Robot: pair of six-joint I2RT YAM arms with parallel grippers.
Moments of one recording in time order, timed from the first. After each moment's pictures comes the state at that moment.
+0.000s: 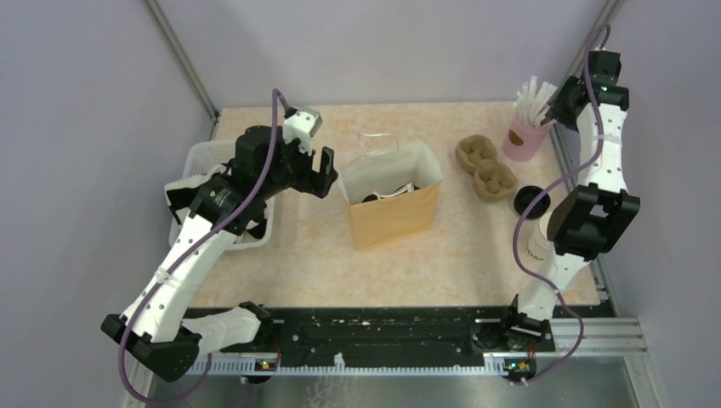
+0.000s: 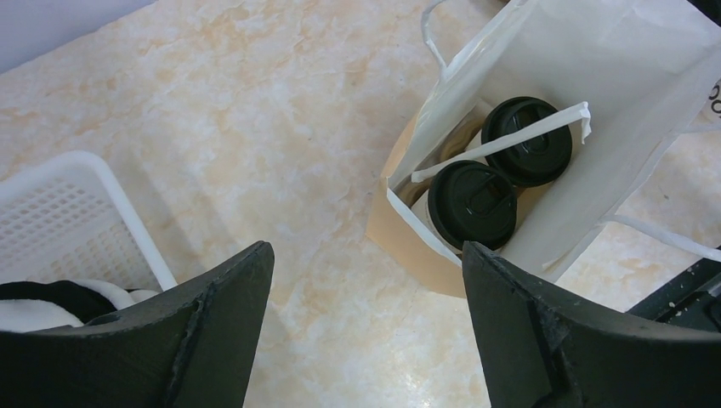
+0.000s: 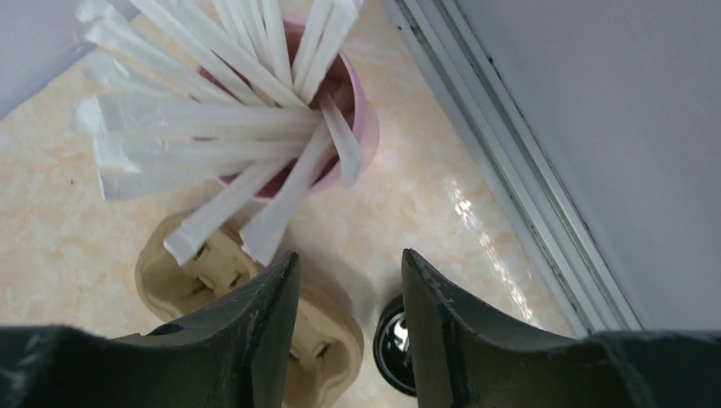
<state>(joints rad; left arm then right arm) -0.54 1.12 1.41 -0.73 0.03 -0.03 -0.27 1.89 2.02 -0.90 0.11 0.25</state>
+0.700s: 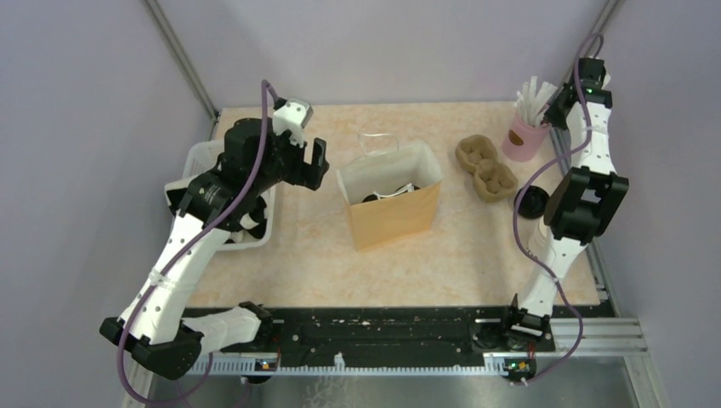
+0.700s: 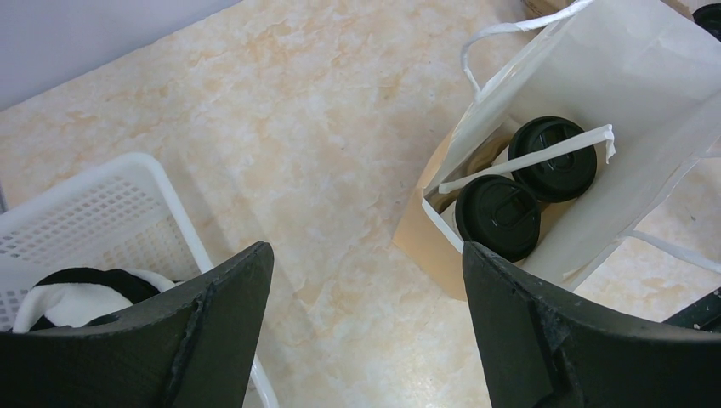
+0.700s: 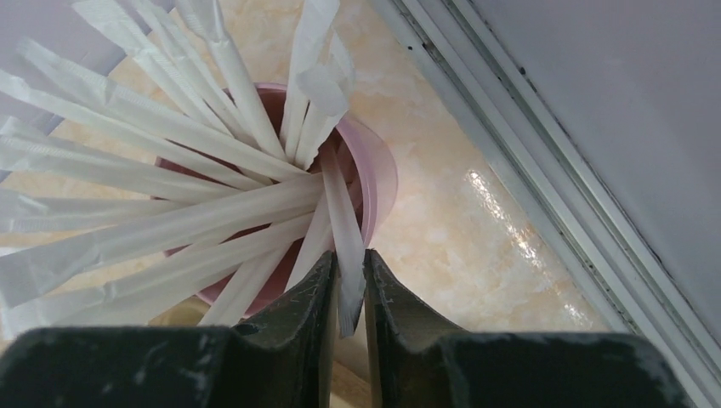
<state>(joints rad) -0.52 1.14 1.50 -0.78 -0.03 0.00 -0.27 2.09 2.08 -0.77 0.12 0.37</state>
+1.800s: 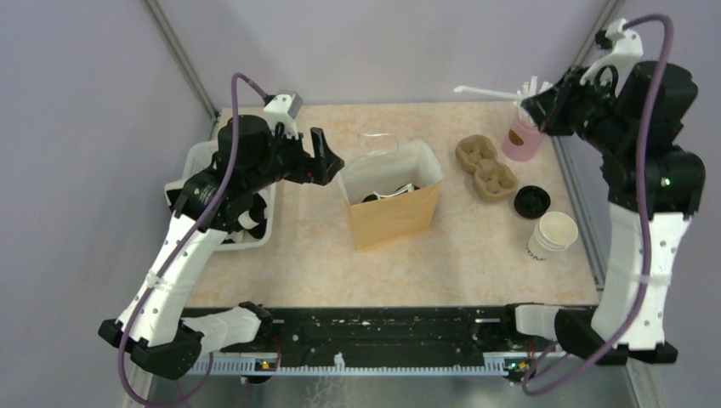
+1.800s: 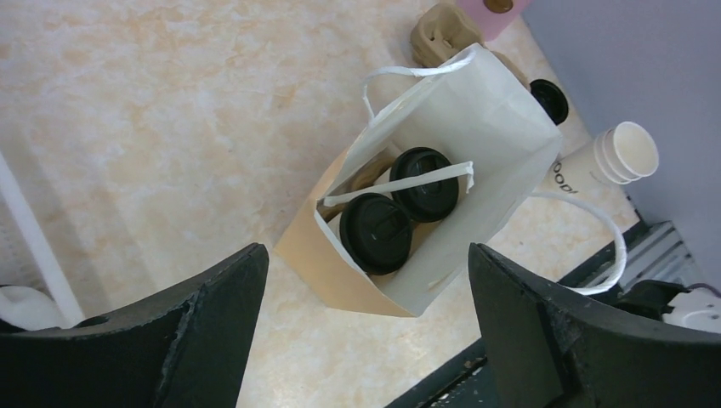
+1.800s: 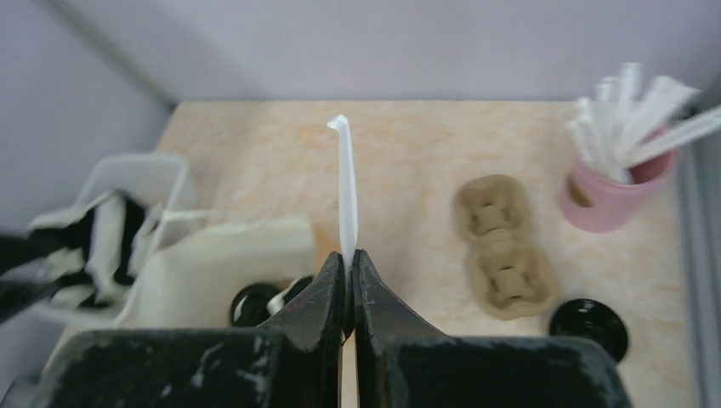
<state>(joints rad) -0.51 1.14 1.54 -0.77 0.11 -0.28 0.02 1.33 2.13 -1.05 -0.16 0.21</state>
